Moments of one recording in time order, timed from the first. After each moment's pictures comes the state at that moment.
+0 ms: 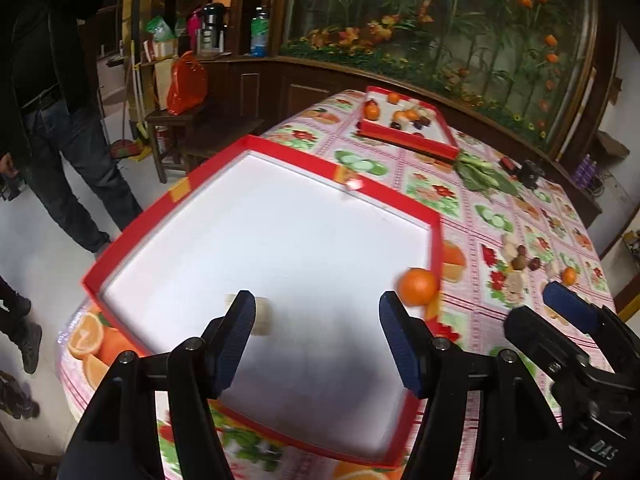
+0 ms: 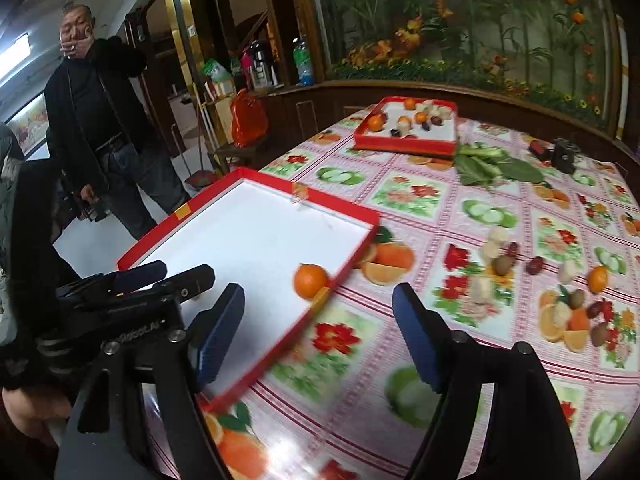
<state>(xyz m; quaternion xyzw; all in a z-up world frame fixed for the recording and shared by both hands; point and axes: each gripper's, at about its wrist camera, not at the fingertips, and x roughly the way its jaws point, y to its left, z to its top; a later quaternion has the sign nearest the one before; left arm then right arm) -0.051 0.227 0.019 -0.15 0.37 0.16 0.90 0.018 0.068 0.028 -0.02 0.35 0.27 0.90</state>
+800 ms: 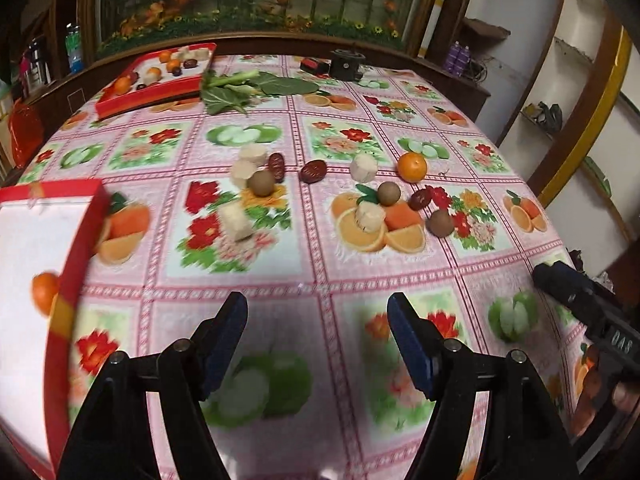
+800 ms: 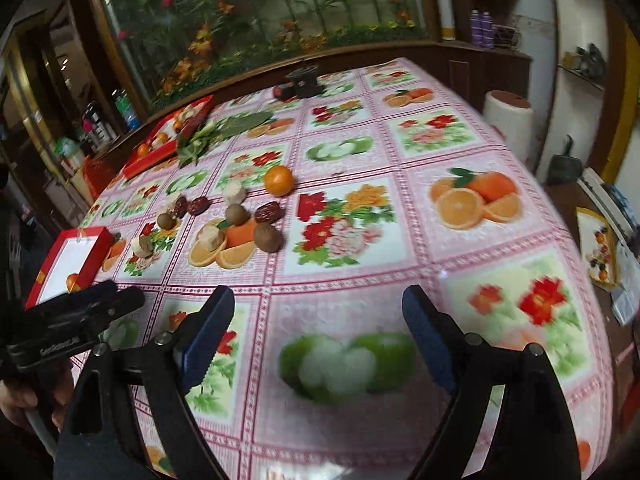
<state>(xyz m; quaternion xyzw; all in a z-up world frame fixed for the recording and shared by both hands) 0.047 0.009 -0.016 -0.05 0.44 -0.08 0.89 0.022 -0.227 -0.018 0.11 0.39 0.03 0.91</state>
